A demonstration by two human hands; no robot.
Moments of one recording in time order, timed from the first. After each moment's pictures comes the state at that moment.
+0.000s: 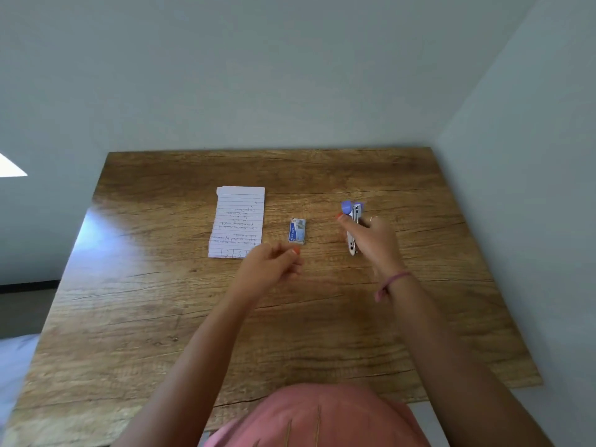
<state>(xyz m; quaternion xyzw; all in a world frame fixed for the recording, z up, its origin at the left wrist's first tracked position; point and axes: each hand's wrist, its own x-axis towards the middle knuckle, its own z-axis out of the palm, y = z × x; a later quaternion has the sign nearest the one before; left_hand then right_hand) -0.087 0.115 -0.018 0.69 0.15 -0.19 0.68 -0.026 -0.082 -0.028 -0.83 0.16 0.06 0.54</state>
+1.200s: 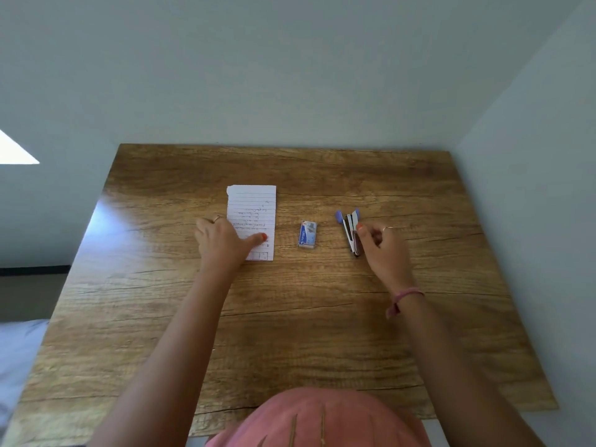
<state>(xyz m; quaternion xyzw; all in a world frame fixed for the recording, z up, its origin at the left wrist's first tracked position) -0.041 0.173 -0.038 0.93 0.26 -0.07 0.26 -0.019 -0.094 -0.064 -0.91 0.07 -0.01 0.42</state>
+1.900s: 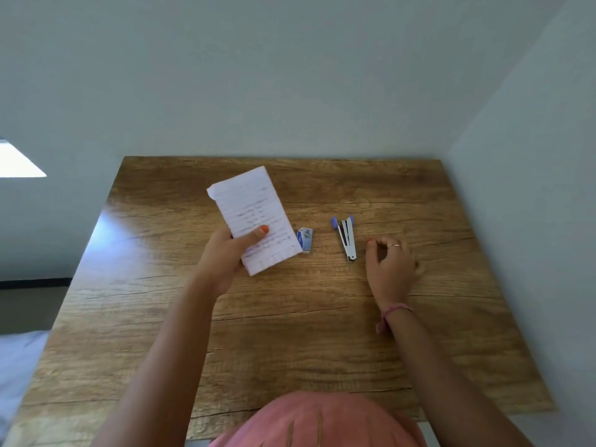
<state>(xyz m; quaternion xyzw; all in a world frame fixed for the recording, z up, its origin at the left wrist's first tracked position) -0.064 0.171 -0.011 0.61 0.17 -0.10 0.76 -0.041 -0.099 -0.078 -0.94 0.18 -0.14 0.26</state>
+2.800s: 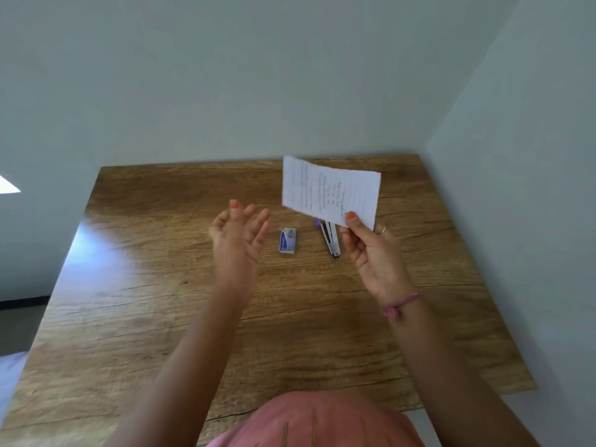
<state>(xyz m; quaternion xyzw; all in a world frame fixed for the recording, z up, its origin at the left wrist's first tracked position) -0.067 0.110 0.007 0.39 0.17 0.08 0.90 -0.056 -0.089 0.008 -0.45 0.19 0.07 0.87</state>
